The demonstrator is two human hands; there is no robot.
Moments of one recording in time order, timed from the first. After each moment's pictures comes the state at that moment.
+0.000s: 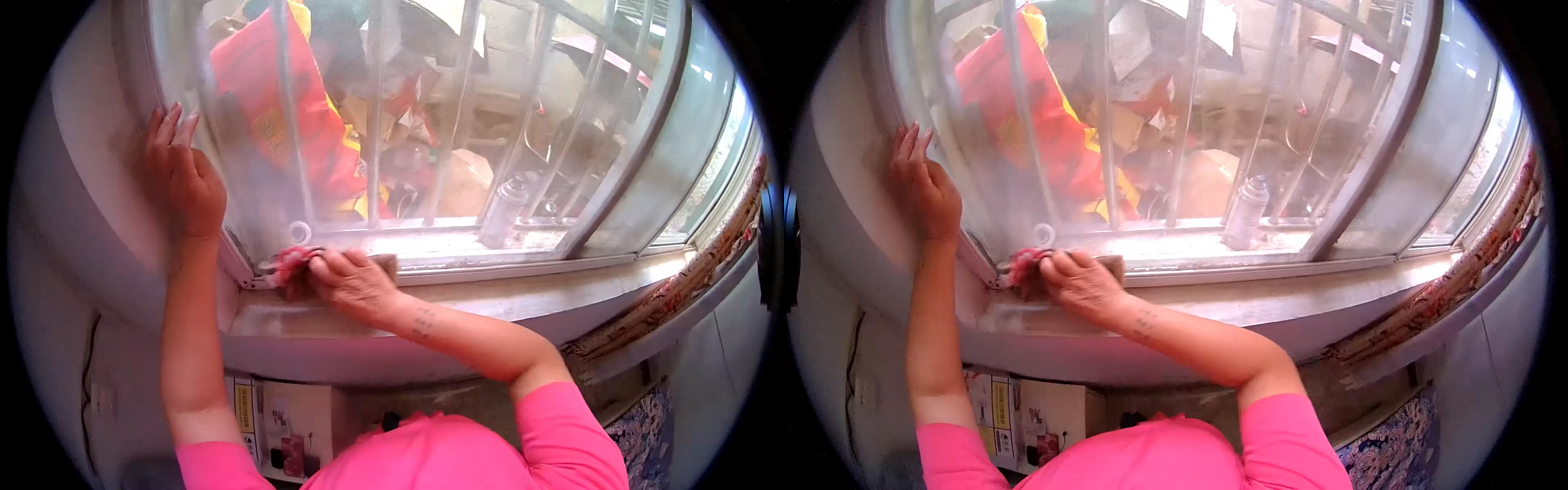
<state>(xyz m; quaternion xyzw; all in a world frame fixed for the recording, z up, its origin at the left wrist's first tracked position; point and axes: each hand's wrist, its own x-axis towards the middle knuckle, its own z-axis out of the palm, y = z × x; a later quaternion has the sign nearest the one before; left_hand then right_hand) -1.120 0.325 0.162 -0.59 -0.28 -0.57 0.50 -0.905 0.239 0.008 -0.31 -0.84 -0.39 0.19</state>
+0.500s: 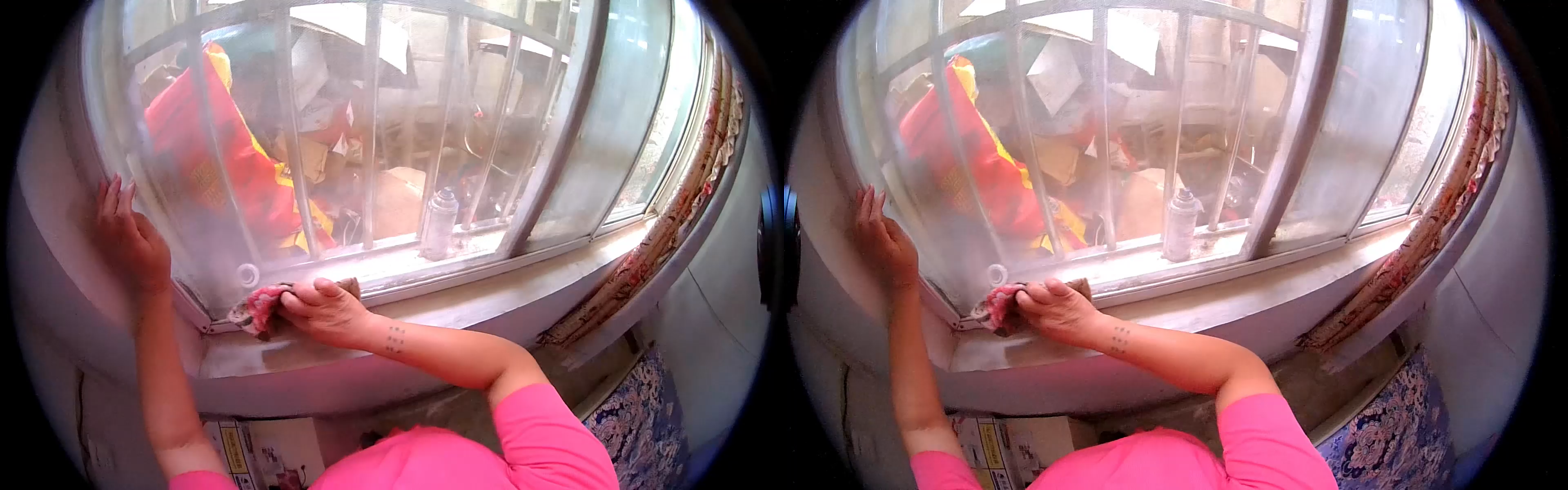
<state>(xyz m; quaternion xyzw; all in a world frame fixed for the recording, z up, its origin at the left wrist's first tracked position) -1.122 0.327 0.163 -0.60 -0.28 -0.55 0.51 -0.866 0.229 0.005 -0.31 -0.80 -0.44 0.25</state>
